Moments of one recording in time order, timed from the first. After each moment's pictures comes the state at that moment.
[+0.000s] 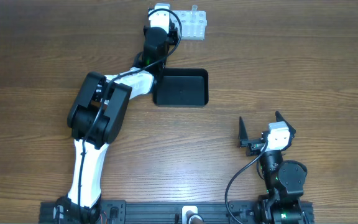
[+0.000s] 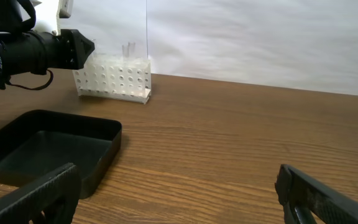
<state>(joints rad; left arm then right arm) -0.43 2.32 1.40 0.79 -0.29 -0.12 0.07 0.01 0.01 -0.07 -0.07 -0.05</state>
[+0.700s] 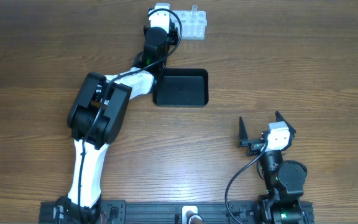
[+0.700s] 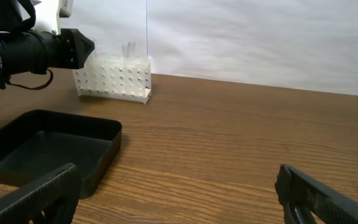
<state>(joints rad) -0.43 2.31 1.40 0.79 -0.29 -0.11 0.07 0.01 0.01 -0.07 -0.07 -0.05</state>
